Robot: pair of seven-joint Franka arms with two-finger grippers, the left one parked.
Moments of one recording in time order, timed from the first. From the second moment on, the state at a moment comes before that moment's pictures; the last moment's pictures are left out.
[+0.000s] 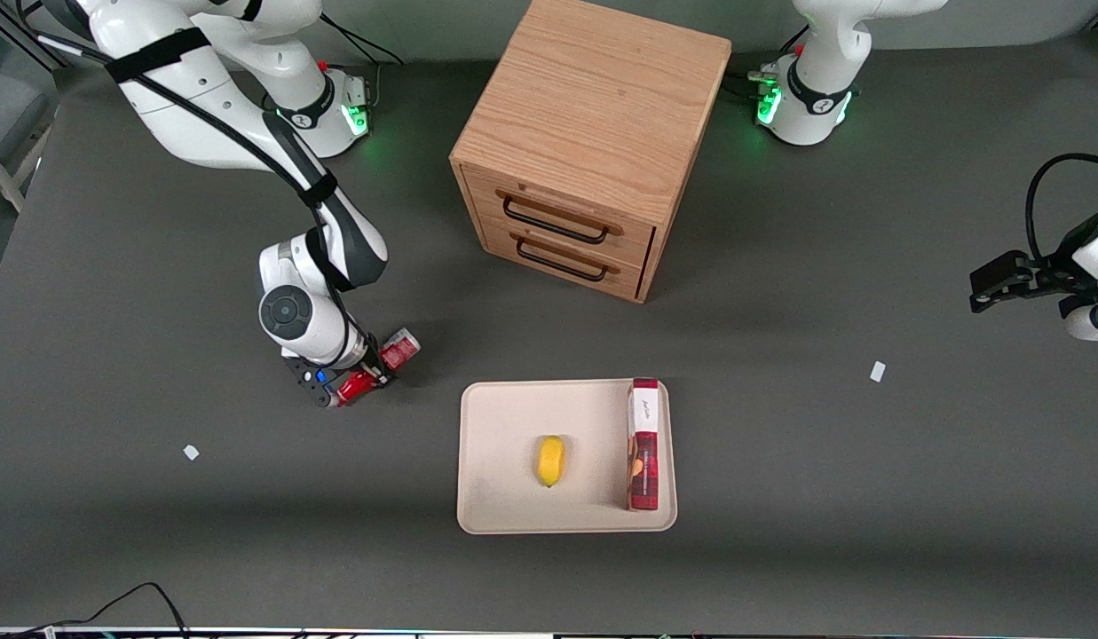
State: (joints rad) arm 0.18 0.53 0.12 -2.02 -0.06 2.48 1.20
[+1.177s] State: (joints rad) arm 0.20 0.41 0.14 -1.43 -0.08 1.83 0.73
